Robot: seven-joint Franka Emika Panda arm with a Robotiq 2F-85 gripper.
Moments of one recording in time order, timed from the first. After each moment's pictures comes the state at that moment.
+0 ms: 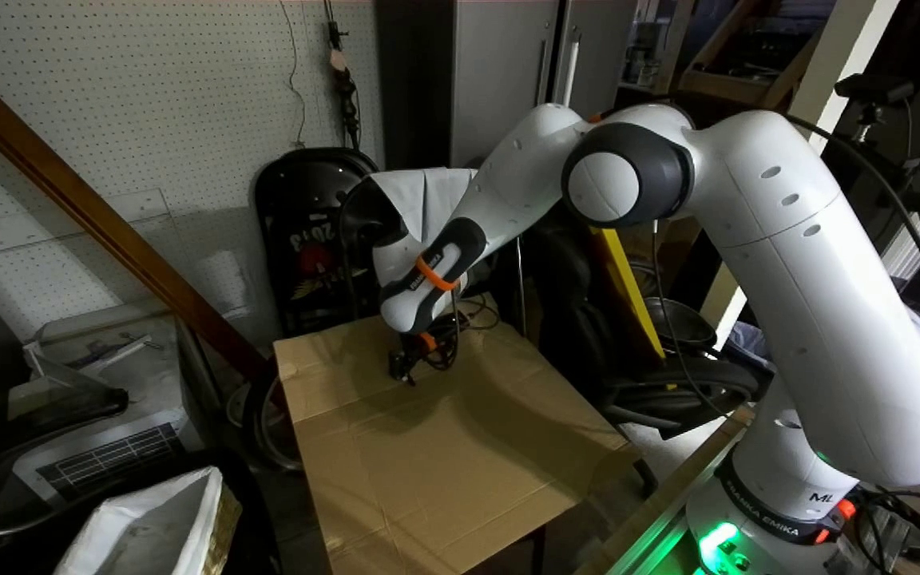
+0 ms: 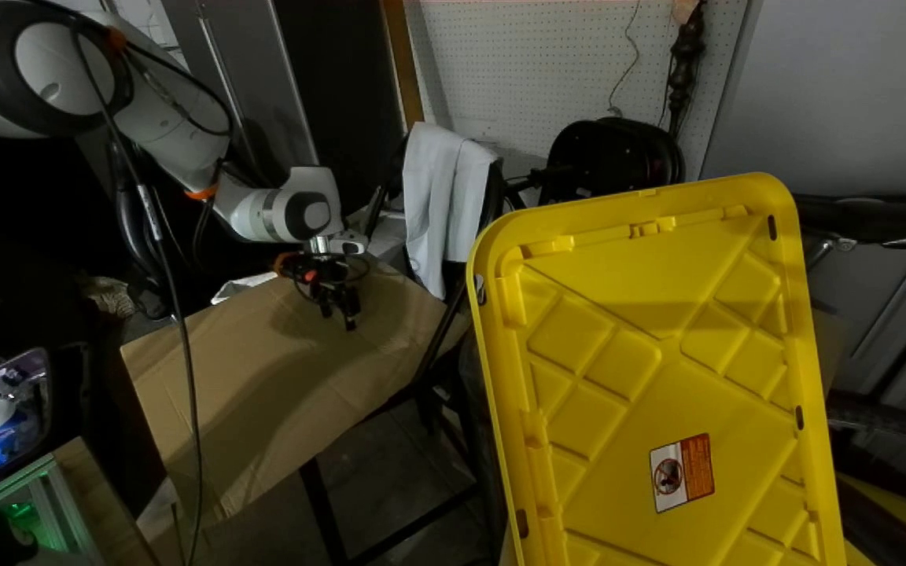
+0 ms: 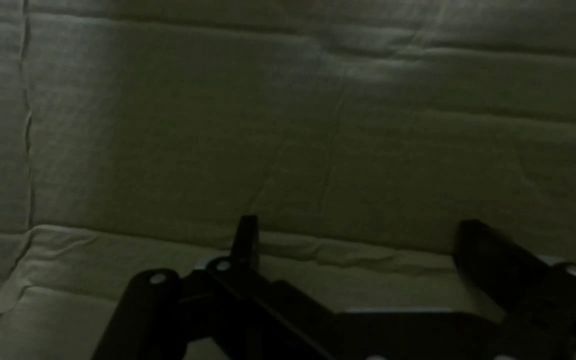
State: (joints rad) arm 0.33 0.77 -0.02 -1.76 -0.09 2.35 0.44
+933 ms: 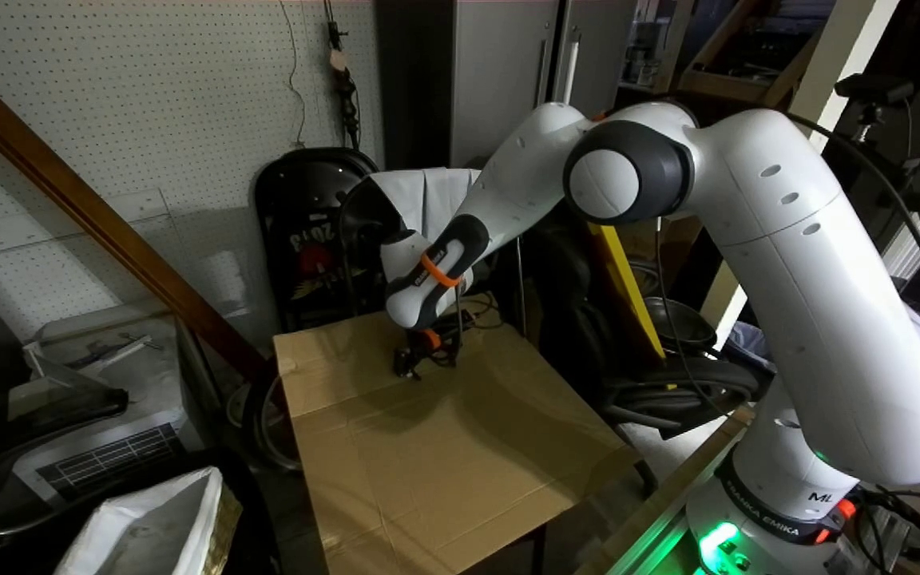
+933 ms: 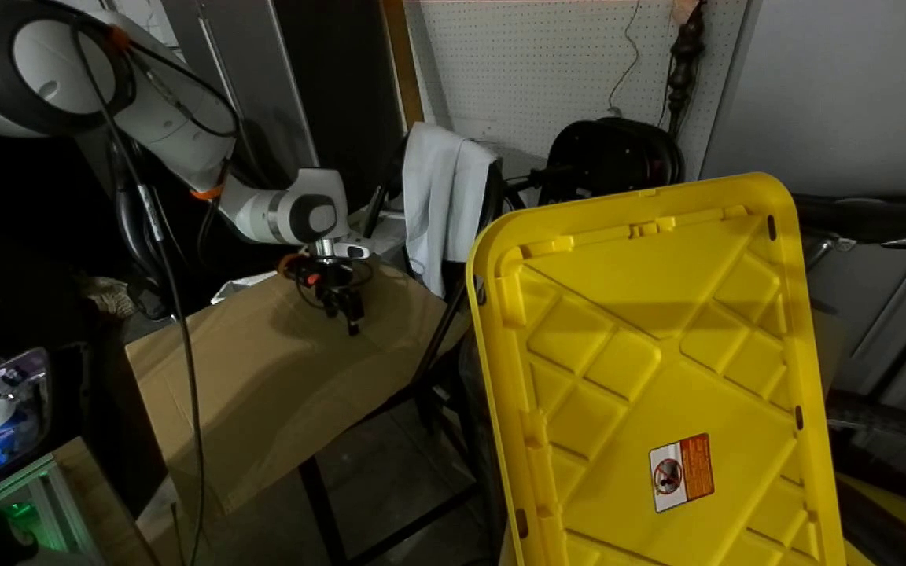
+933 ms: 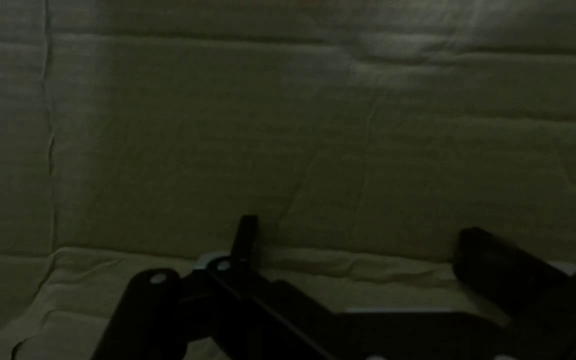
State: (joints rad) arm 0.31 0.76 -0.03 -1.78 -0.07 2.35 0.45
